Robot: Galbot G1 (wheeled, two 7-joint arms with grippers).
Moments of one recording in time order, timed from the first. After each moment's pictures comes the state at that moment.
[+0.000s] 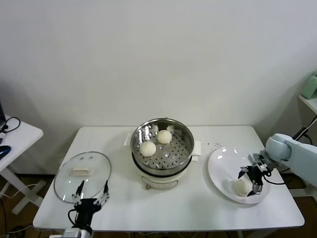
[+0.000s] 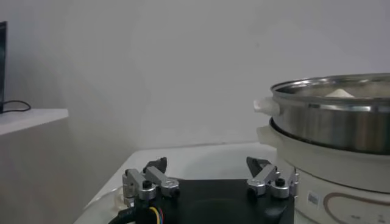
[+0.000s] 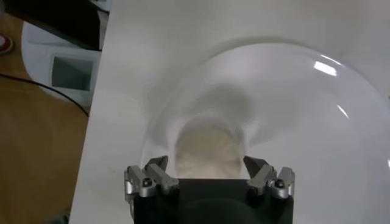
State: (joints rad) left arm 1.72 -1.50 -0.61 -2.04 -0.02 -0.02 -0.05; right arm 0.10 0.53 -1.12 1.23 0.14 -0.02 -1.11
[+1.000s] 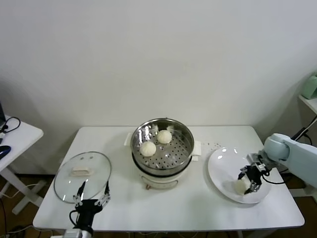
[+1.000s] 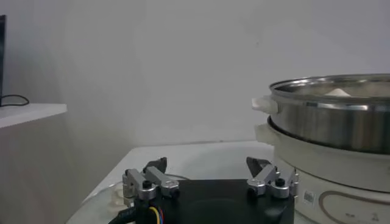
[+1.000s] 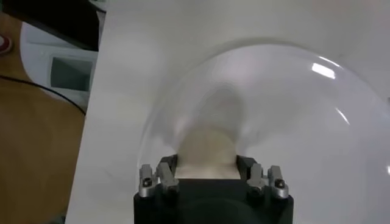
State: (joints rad) left arm 1.73 -1.50 -0.60 -2.04 -0.03 -0.02 -0.05; right arm 0.11 0.54 -1.11 1.23 0.14 -0.02 -1.12
